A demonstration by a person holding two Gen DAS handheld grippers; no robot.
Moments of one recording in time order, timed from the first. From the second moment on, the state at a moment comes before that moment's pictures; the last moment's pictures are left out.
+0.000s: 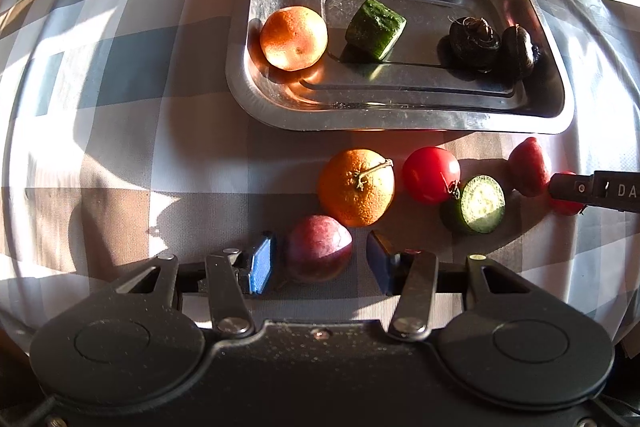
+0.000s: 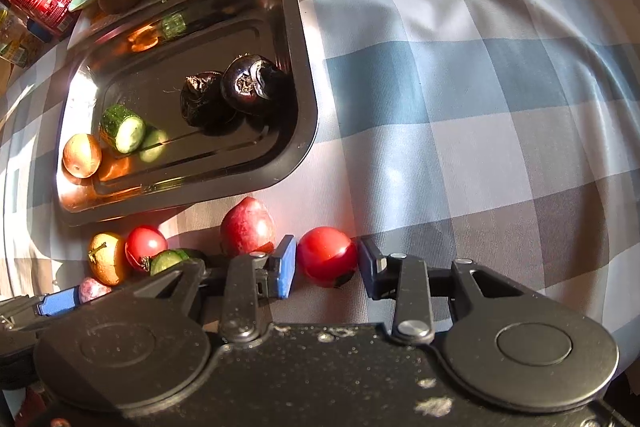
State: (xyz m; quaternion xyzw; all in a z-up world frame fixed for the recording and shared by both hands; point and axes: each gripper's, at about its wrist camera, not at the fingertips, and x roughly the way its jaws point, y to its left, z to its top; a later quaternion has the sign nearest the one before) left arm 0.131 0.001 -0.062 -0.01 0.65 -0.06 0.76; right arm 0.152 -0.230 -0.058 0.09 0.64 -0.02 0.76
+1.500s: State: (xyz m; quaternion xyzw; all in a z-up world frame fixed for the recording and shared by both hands) left arm 0.199 -0.001 0.034 -0.05 0.57 -0.03 0.82; right arm 0.177 -0.194 0.024 0.10 0.59 0.04 0.80
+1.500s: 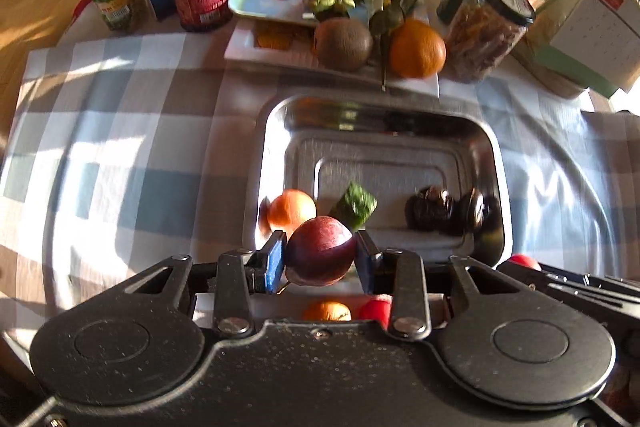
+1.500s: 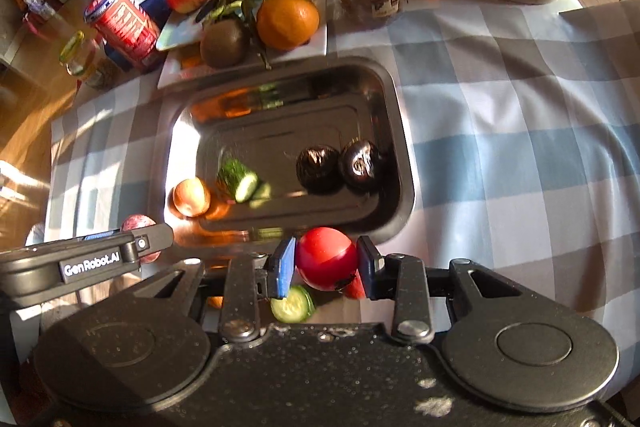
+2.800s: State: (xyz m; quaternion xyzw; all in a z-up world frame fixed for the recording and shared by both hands) left arm 0.203 -0.008 0.023 -0.05 0.59 -0.03 0.80; right arm 0.186 -0.177 -0.003 0.08 0.60 0.01 0.80
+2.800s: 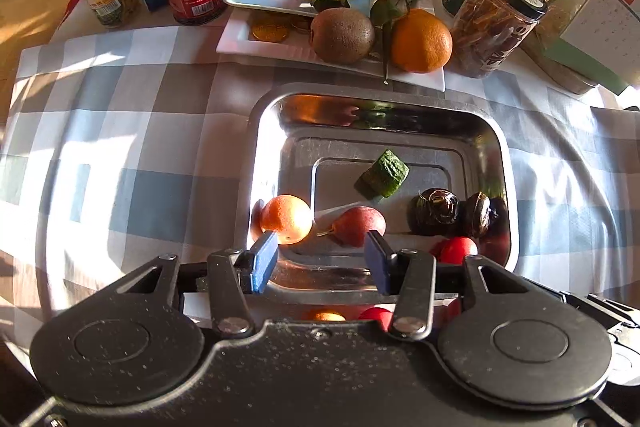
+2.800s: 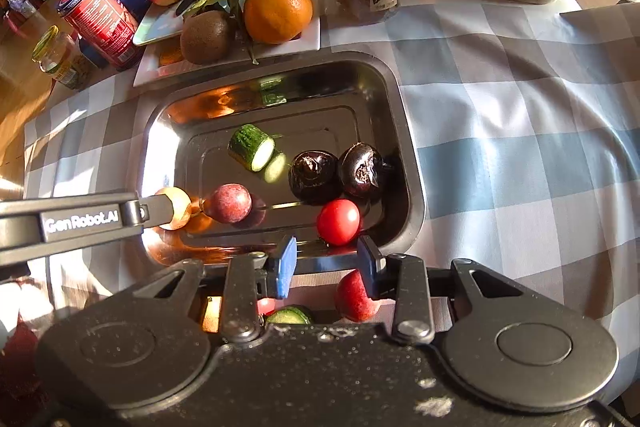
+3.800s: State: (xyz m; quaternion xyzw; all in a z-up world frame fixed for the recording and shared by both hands) left arm 0.093 0.008 -0.009 -0.03 0.61 -0.06 0.79; right arm 0.081 -0.198 -0.026 0.05 0.61 0.01 0.79
